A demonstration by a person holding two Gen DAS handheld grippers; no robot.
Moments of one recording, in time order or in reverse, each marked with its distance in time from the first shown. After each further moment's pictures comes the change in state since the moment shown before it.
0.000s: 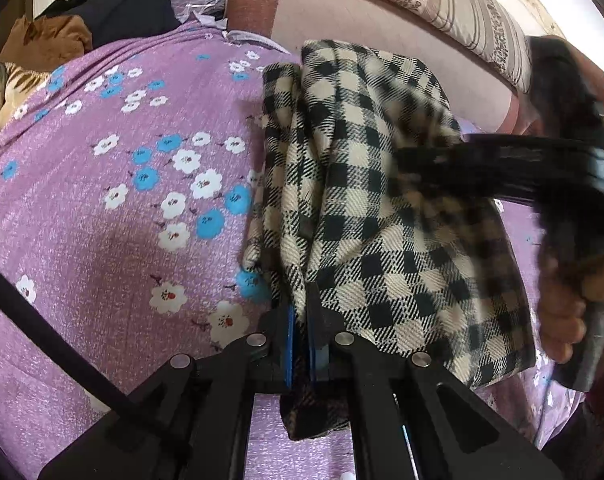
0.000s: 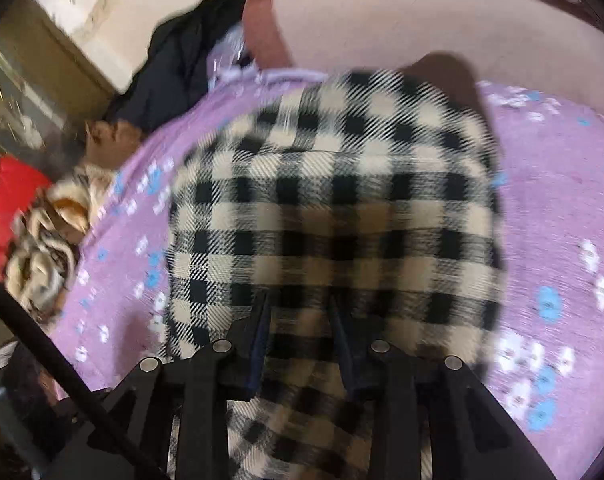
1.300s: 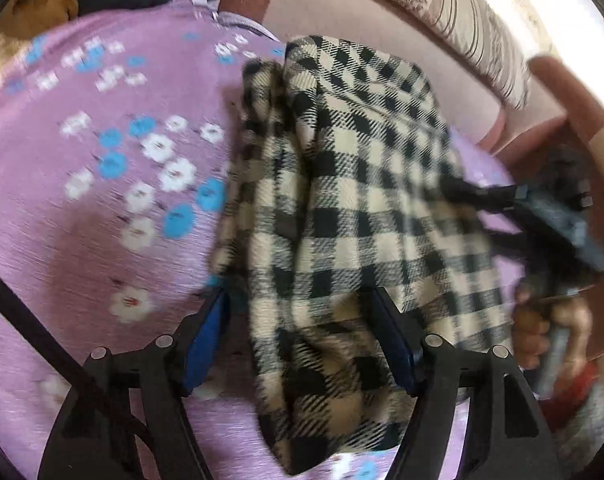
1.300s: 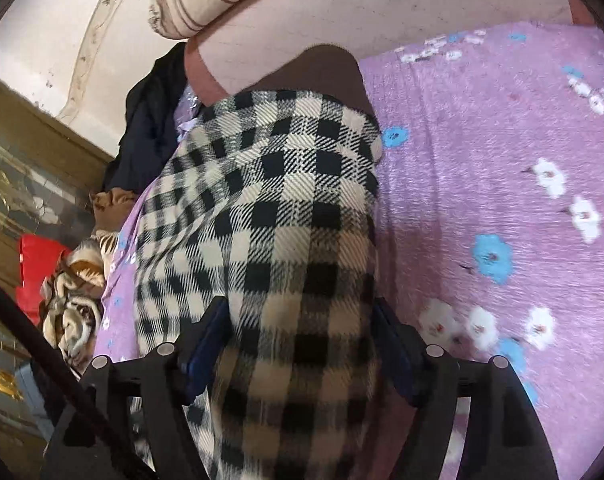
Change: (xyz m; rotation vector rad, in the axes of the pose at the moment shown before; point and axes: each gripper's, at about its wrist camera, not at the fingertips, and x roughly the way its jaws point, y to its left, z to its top) left arm 0.017 0.007 0.013 -0.077 0.038 -0.165; right arm -0.017 -0.102 -0.027 0.282 -0.110 0.167
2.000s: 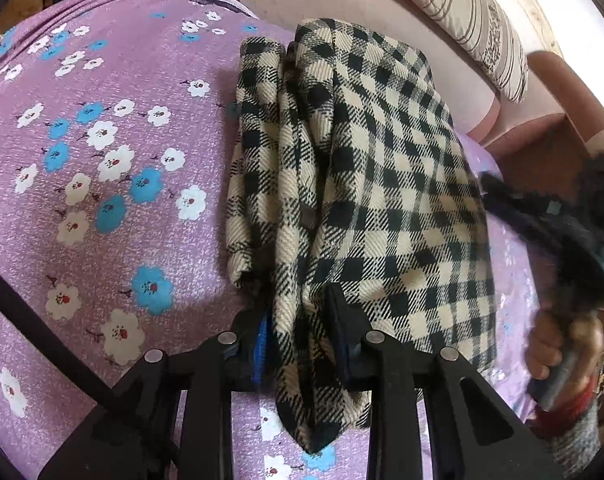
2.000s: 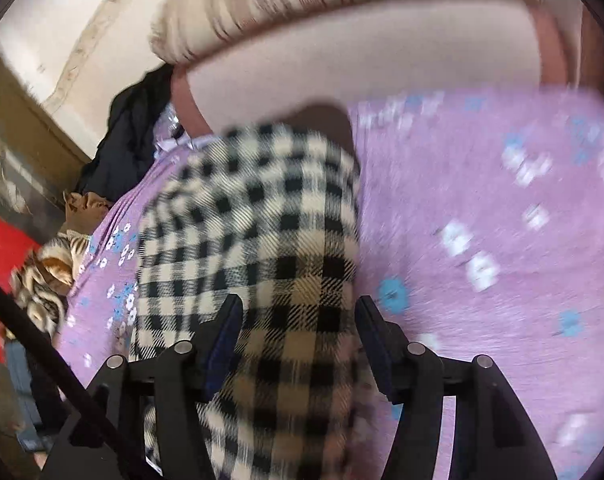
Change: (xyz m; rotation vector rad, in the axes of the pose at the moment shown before) left arm 0.026 -0.035 0.013 0.001 0.073 0.005; right arm -0.078 0.017 -0.001 -0.166 -0.131 -0.223
